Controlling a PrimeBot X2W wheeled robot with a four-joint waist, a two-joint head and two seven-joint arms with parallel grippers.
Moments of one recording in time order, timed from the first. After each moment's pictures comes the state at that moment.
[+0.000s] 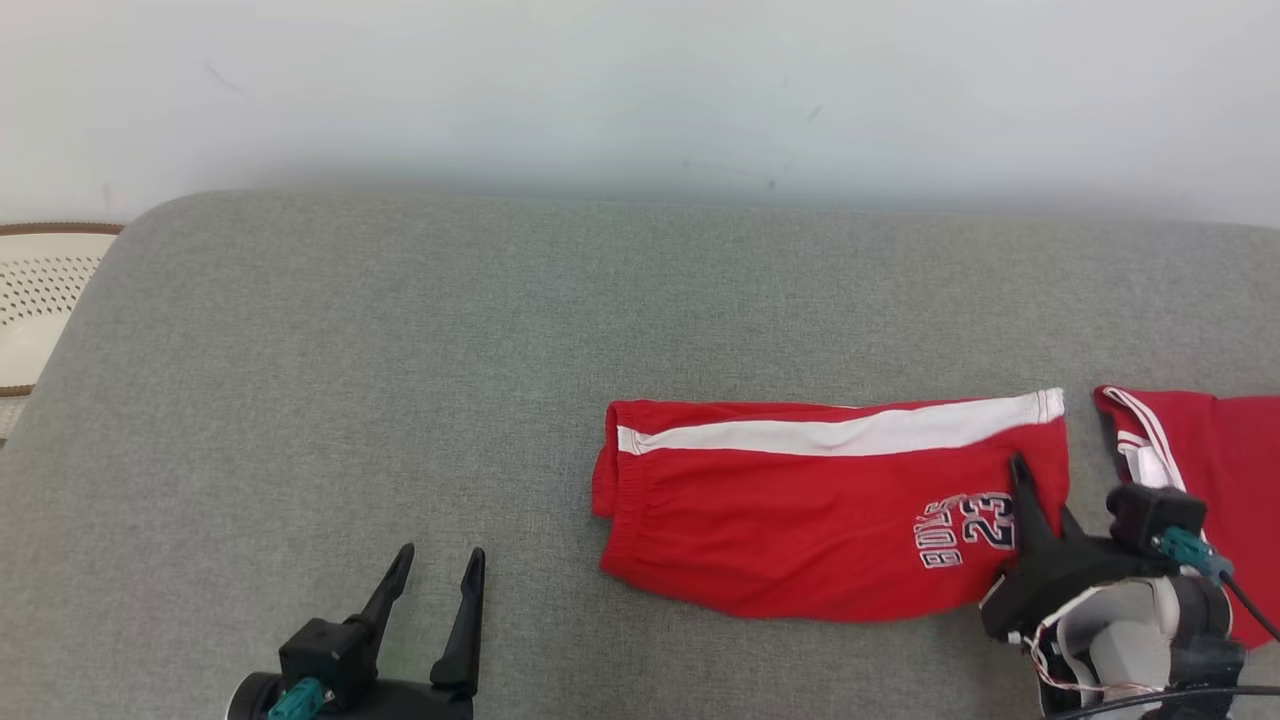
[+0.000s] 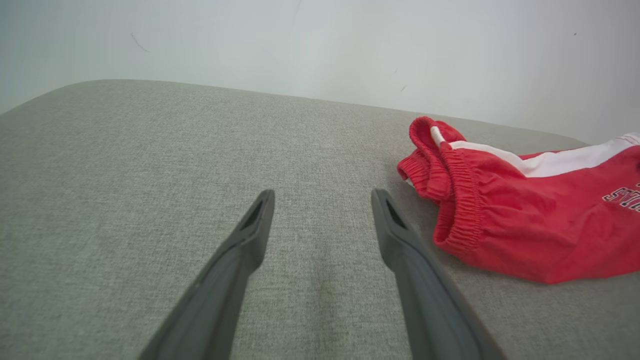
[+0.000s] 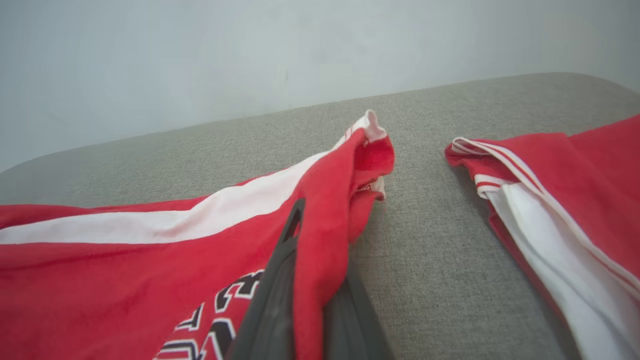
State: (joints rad) left arm -0.26 0.05 -0.20 0.37 -0.21 -0.02 -0.26; right arm -0.44 -0.24 0.23 0.73 0.38 0.13 -0.26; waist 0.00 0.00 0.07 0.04
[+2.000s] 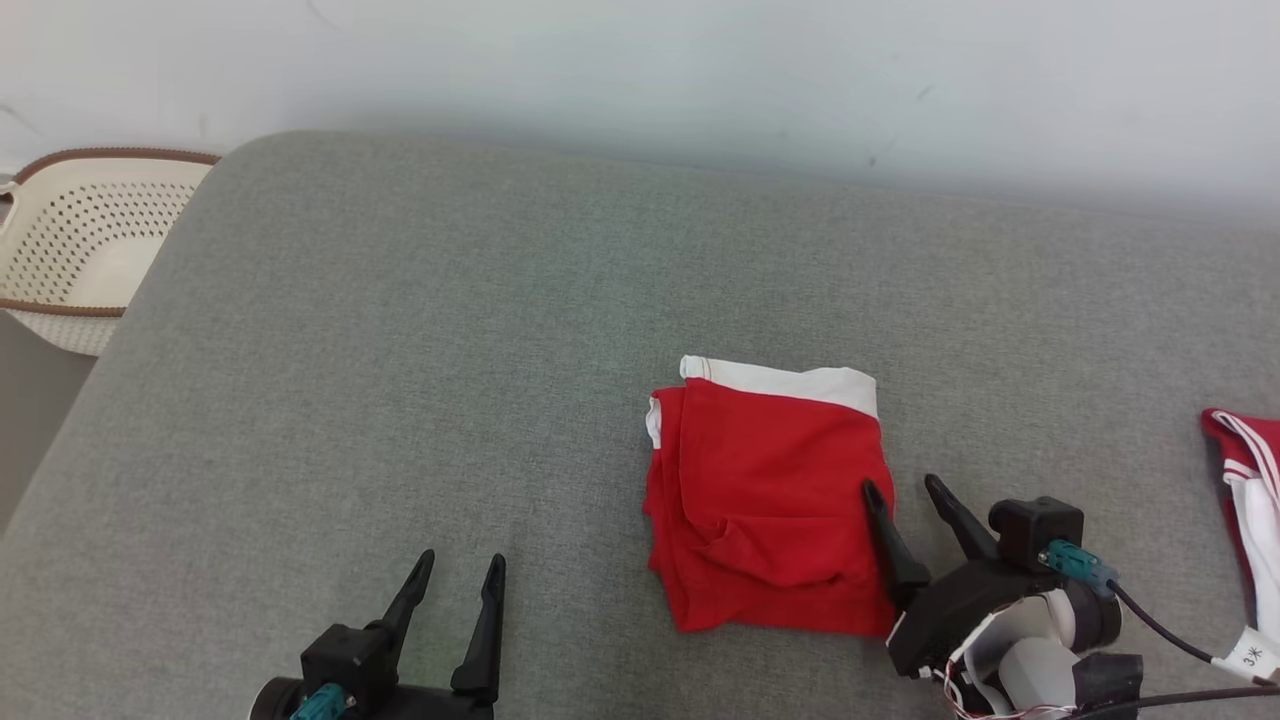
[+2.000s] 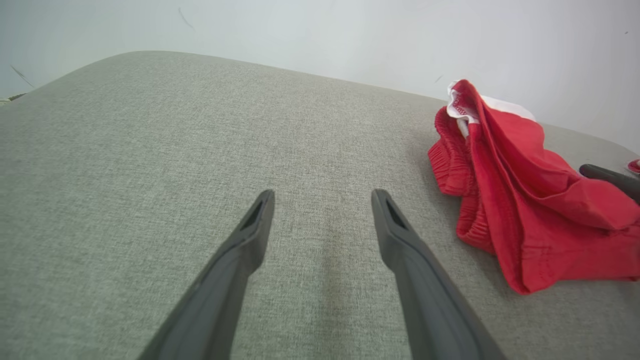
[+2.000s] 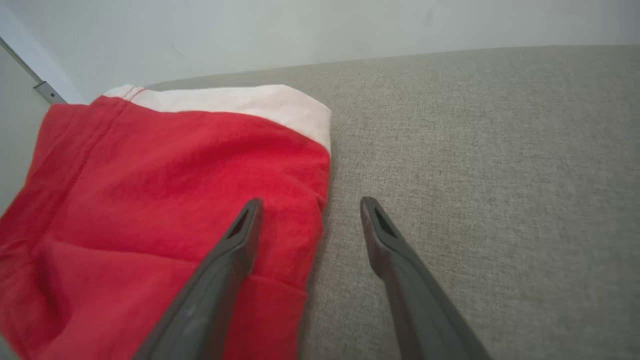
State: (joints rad) left arm -0.25 0.05 -0.26 0.35 -0.25 0.02 -0.26; right arm -0.44 -0.20 0.47 0.69 0.45 0.13 -0.26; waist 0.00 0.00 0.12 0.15
